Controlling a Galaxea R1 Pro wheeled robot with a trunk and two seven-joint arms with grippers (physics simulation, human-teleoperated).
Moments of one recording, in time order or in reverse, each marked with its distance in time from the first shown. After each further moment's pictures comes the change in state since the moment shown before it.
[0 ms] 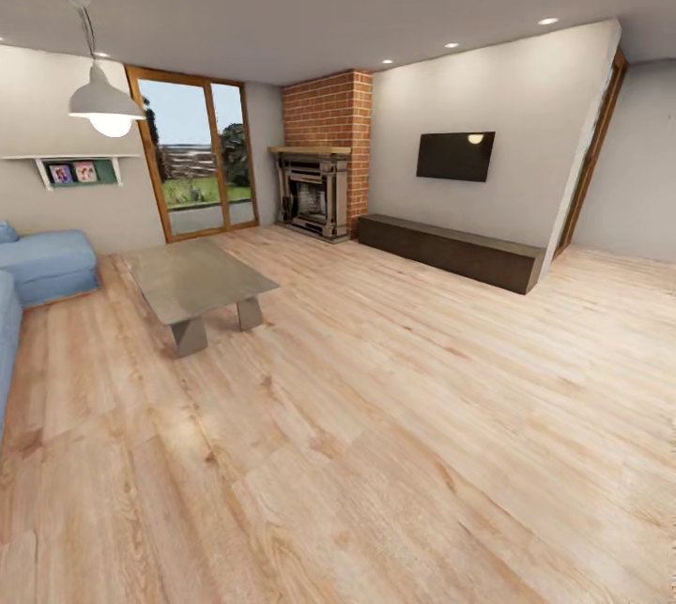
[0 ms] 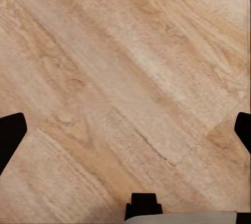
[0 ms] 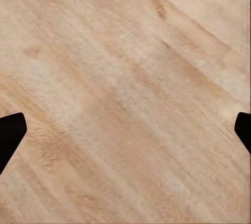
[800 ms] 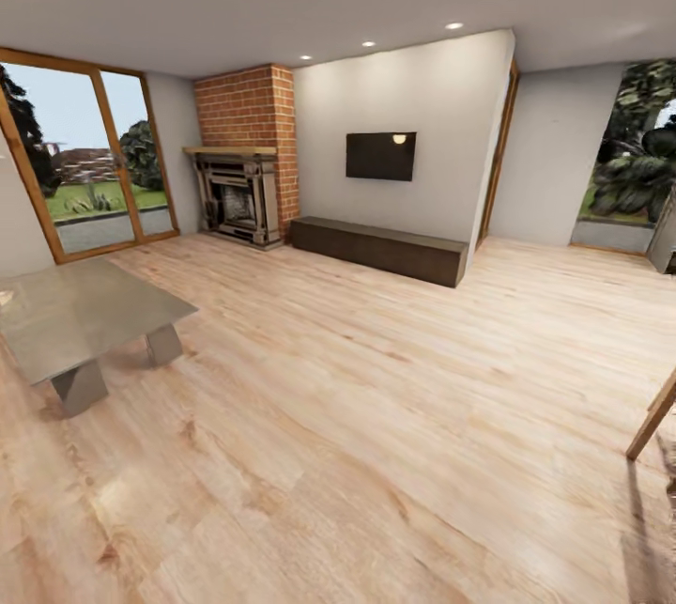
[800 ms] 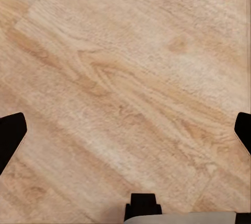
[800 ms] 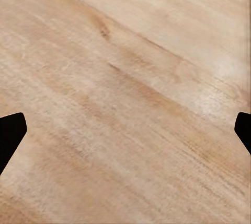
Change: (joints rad) left arm 0.000 -0.001 0.000 -0.001 0.000 0.000 0.000; right arm 0.000 0.000 0.001 0.000 0.000 0.000 0.000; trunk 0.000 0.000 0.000
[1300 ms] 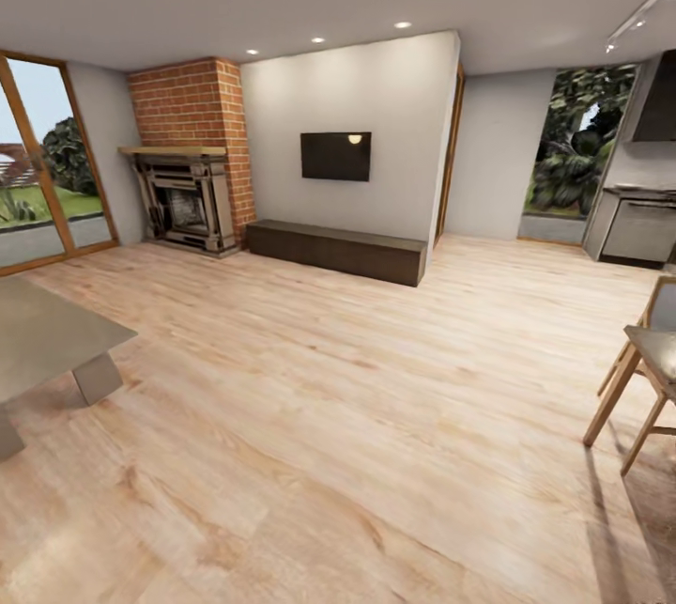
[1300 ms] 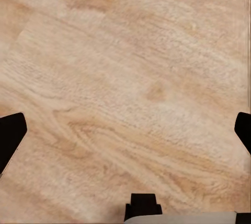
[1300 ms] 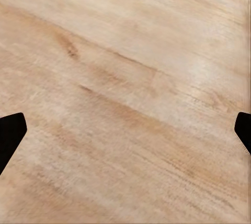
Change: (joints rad) left arm 0.000 0.000 0.000 0.000 0.000 0.000 0.000; right arm 0.000 0.000 0.001 0.000 0.000 0.000 0.000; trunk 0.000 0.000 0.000
